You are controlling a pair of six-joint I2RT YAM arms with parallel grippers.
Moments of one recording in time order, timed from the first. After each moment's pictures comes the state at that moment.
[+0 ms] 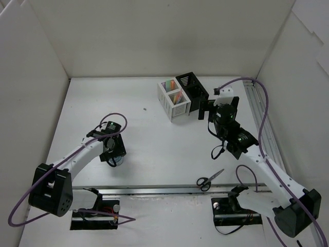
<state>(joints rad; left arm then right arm) -0.33 1.30 0.79 -0.76 -0.19 -0.66 0.51 1.06 0.91 -0.10 0.47 0.07</state>
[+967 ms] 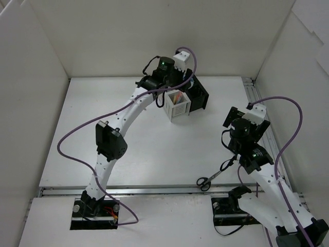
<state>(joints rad) -0.62 2.22 2.40 -0.58 0.17 -0.08 0.39 0.79 0.76 -0.33 0.86 0.31</state>
